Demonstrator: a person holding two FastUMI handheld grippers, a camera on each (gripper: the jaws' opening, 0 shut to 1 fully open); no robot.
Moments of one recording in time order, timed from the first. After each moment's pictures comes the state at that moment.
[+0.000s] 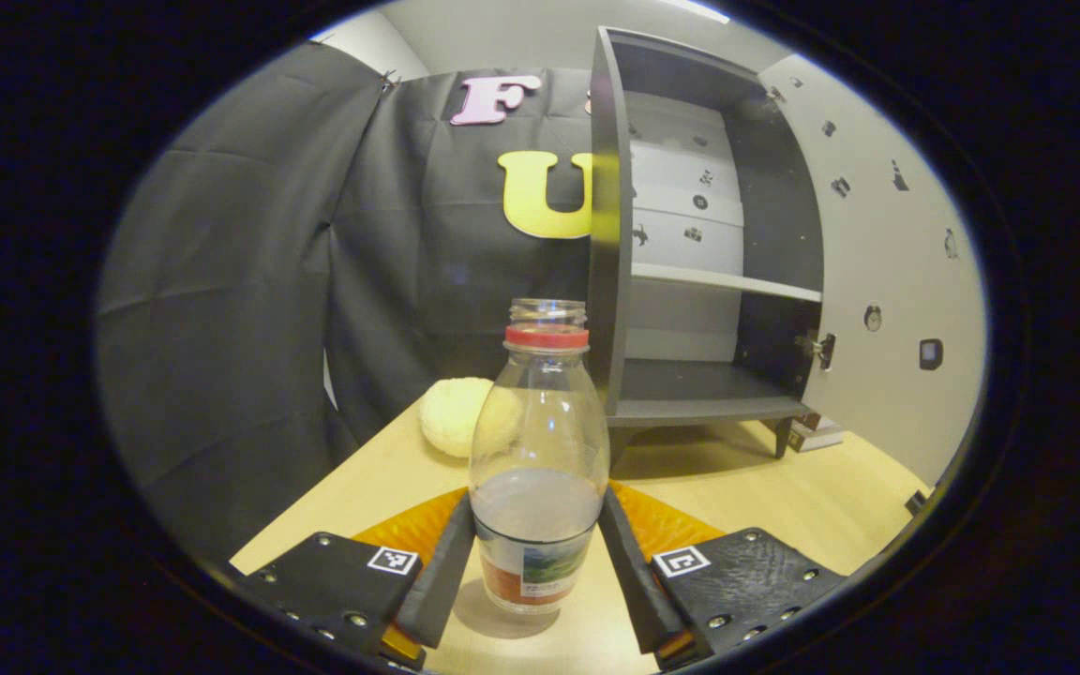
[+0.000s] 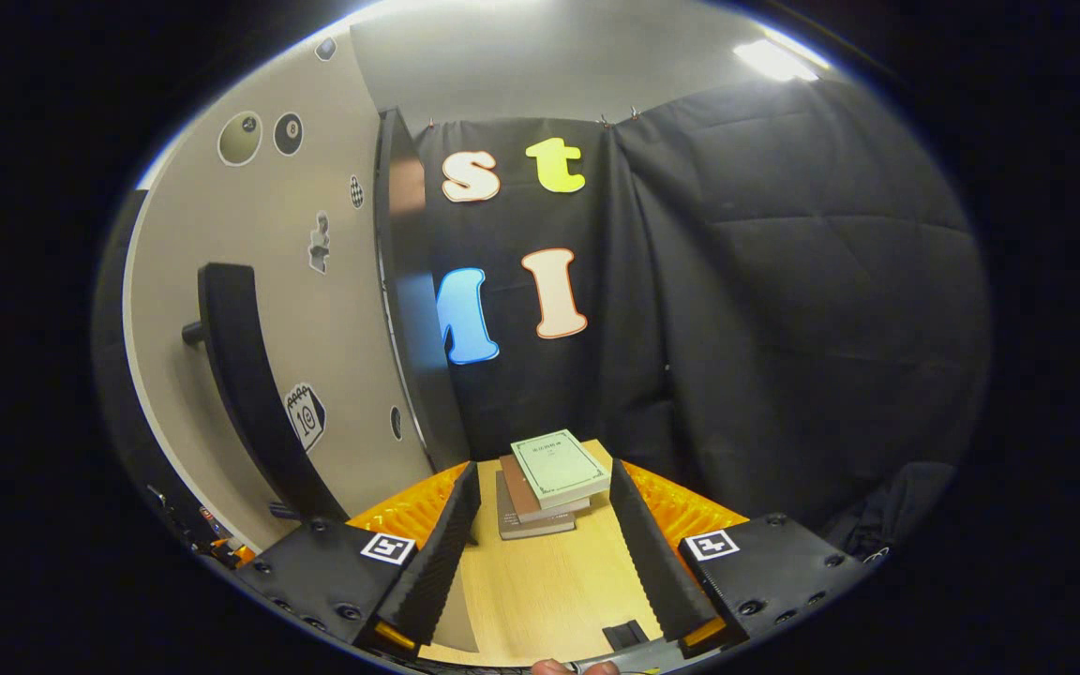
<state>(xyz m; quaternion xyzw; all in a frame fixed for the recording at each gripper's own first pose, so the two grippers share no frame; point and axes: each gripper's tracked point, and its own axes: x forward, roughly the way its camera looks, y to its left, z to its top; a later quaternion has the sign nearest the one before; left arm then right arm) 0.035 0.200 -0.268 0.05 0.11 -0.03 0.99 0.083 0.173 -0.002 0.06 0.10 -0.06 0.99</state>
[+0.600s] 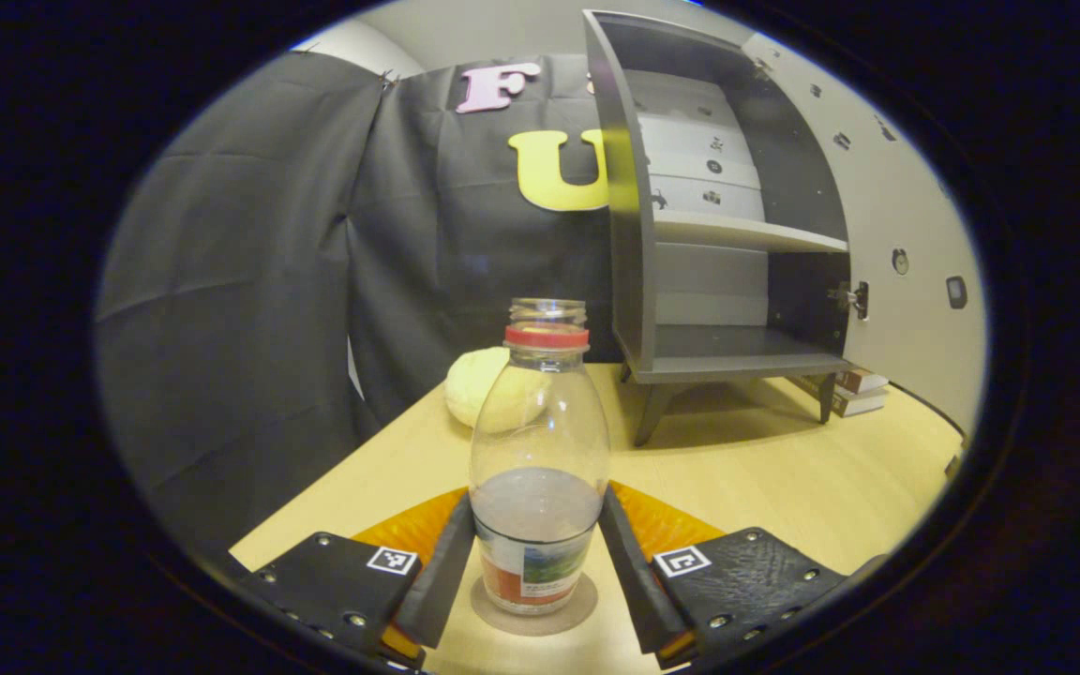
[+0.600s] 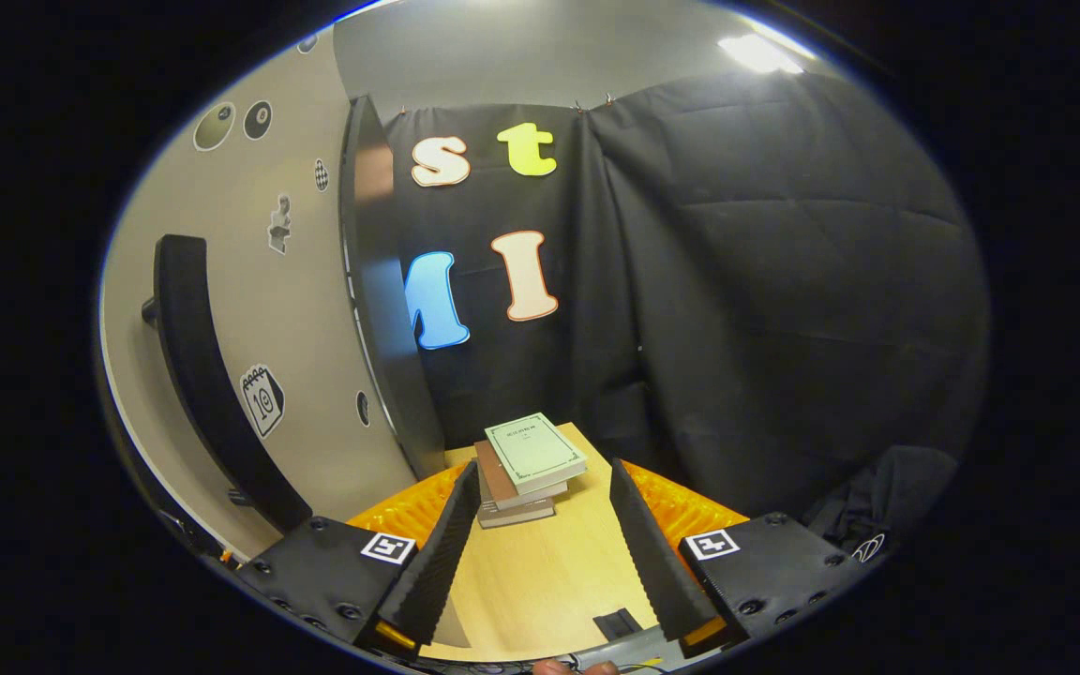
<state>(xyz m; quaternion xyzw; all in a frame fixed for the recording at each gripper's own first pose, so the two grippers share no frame) 0.040 0.218 -0.322 0.07 0.14 0.02 0.99 0.082 0.155 -0.011 0.05 0.11 -0.10 0.99</state>
